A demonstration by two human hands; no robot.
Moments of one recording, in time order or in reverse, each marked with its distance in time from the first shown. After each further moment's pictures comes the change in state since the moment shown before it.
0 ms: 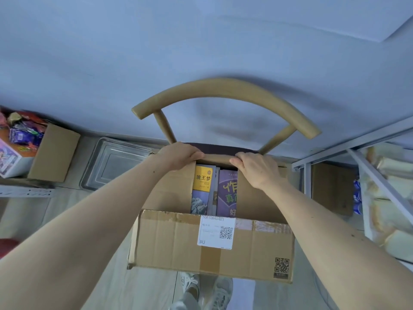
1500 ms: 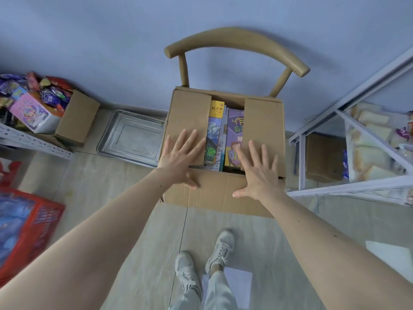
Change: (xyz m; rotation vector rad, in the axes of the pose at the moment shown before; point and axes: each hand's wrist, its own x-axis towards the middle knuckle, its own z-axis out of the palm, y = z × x) left_hand -0.213 0.033 0.157 0.350 0.213 -0.030; right_hand -0.228 -0.087 0.066 -0.059 -0.102 0.097
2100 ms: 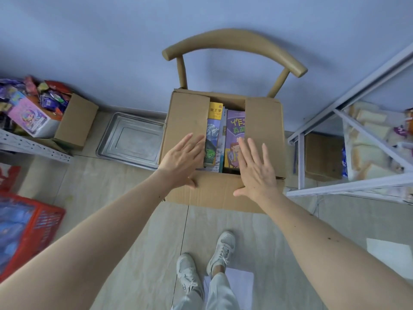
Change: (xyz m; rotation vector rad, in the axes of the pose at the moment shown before) left_hand -0.007 0.006 -0.021 0.445 0.139 0.203; right_hand -0.002 -0.009 -0.009 -0.400 0.131 -0.111
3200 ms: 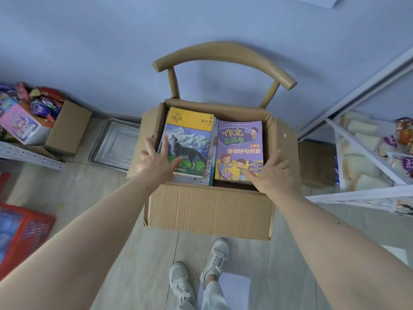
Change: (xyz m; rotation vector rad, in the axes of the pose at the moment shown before) left_hand 0.026 -0.022 0.025 -0.654 -0.279 -0.761; right_hand 0.024 0.062 0.013 0.576 -0.318 0.673
